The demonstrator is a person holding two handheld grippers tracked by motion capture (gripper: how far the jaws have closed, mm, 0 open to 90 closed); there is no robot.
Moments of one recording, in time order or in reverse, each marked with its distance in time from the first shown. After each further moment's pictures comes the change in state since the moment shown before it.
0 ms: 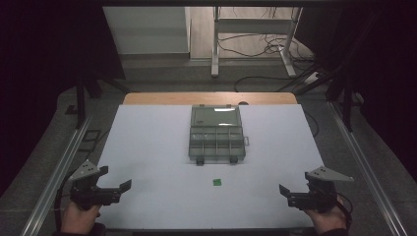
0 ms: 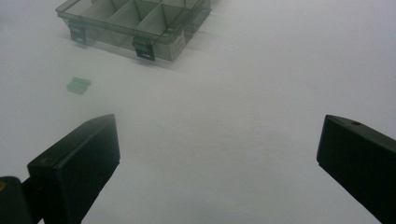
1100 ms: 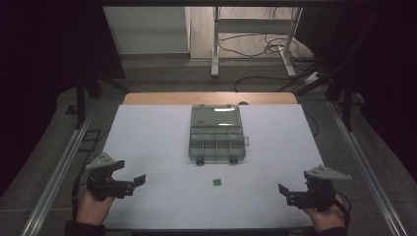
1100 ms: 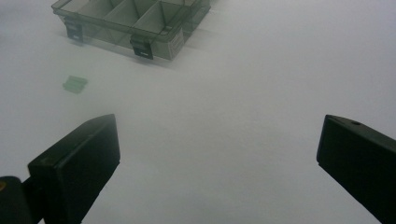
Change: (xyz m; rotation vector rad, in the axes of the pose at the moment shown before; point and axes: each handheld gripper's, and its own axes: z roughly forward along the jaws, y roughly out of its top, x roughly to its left) left arm -0.017 0.025 0.030 0.027 -0.106 0.010; right arm 0.000 0.002 0.003 0.011 -0.008 0.000
